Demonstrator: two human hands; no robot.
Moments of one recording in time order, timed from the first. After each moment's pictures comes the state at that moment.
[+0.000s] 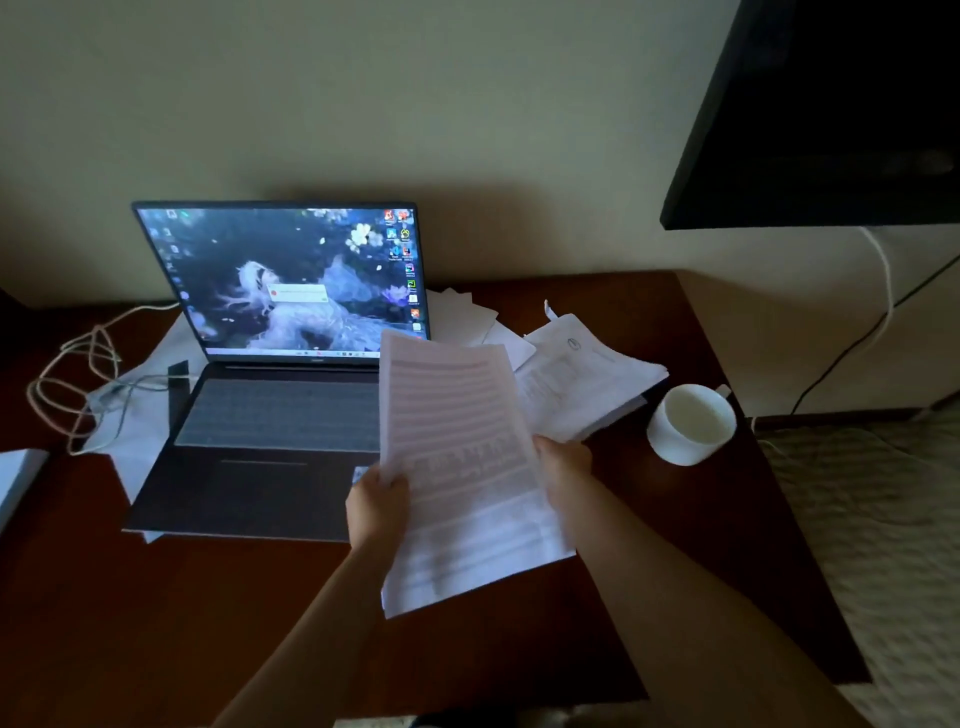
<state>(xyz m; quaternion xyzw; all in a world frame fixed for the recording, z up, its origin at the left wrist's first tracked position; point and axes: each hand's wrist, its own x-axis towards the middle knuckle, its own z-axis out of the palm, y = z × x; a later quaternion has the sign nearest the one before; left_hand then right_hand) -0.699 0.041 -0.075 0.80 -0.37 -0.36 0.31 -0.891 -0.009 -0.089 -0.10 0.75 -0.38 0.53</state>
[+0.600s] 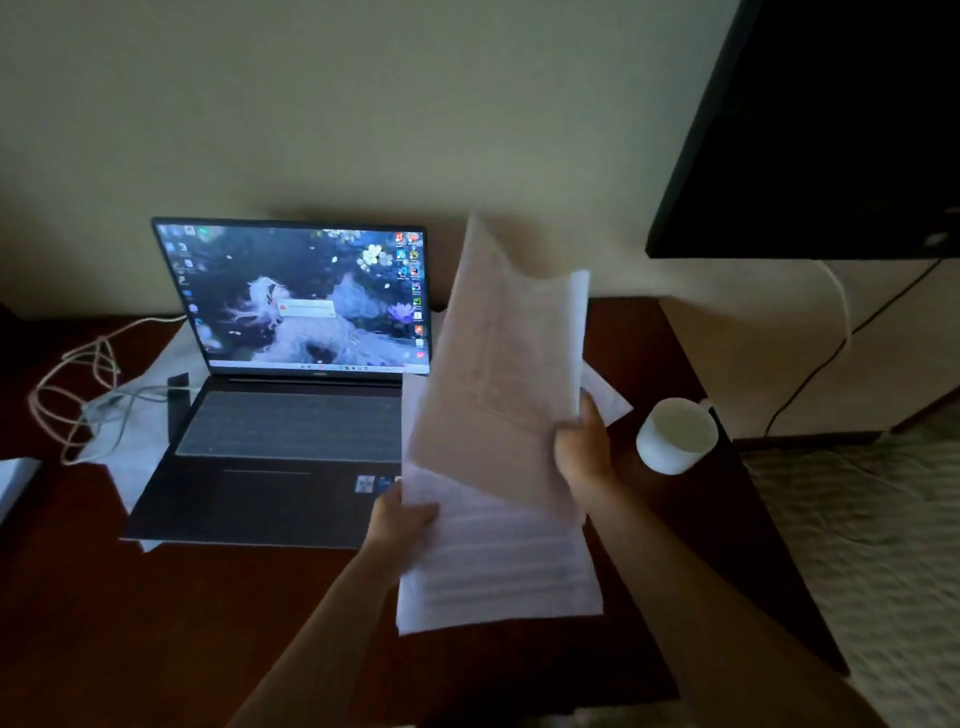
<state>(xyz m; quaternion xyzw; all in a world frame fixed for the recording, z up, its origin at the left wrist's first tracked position) -0.698 0.047 -0.082 0.70 -0.32 -0.56 0.31 -0.900 0.008 -0.018 -0.38 0.71 -0.44 0.39</state>
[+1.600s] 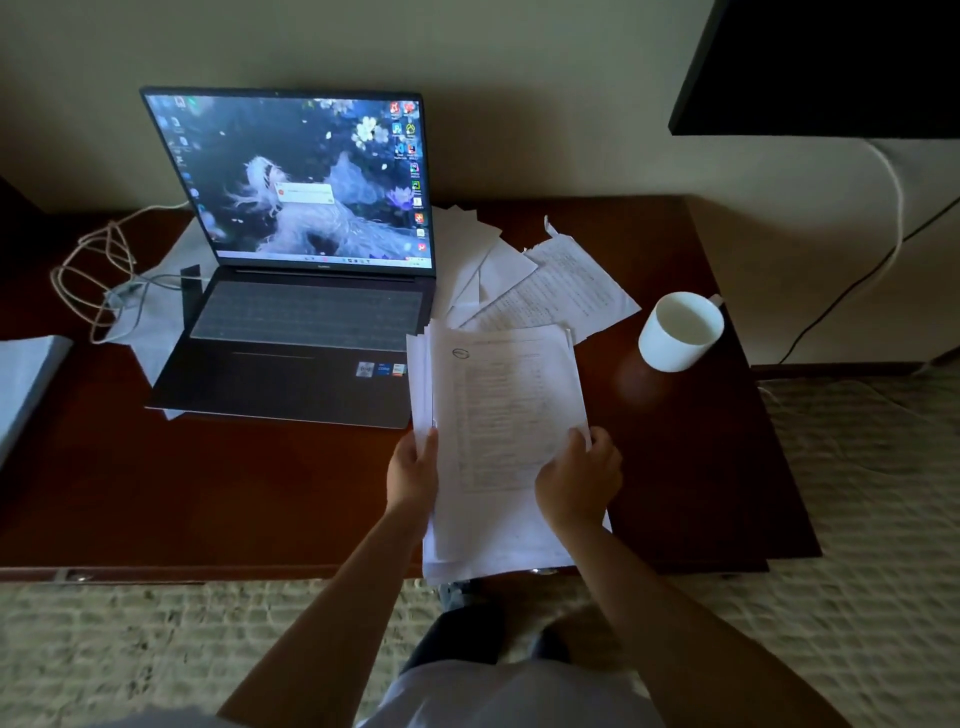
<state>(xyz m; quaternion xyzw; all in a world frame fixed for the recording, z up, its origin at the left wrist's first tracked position) -0.732 0.137 -0.111 0.73 -0.33 -0.48 0.36 -0.898 0.147 -0.120 -0.50 0.83 -0.15 0.19</state>
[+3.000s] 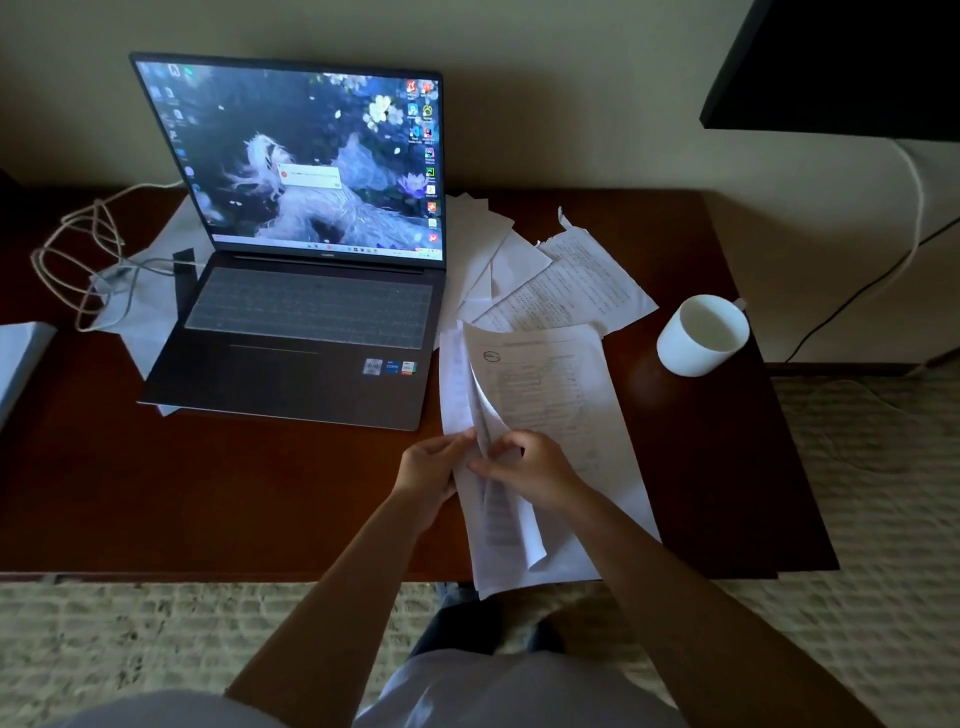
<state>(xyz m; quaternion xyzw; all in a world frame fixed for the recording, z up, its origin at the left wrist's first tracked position) -0.722 0.117 -0.118 0.62 -0.19 -0.68 0.35 -0.871 0.113 -0.099 -0.54 0.63 -0.17 0.53</state>
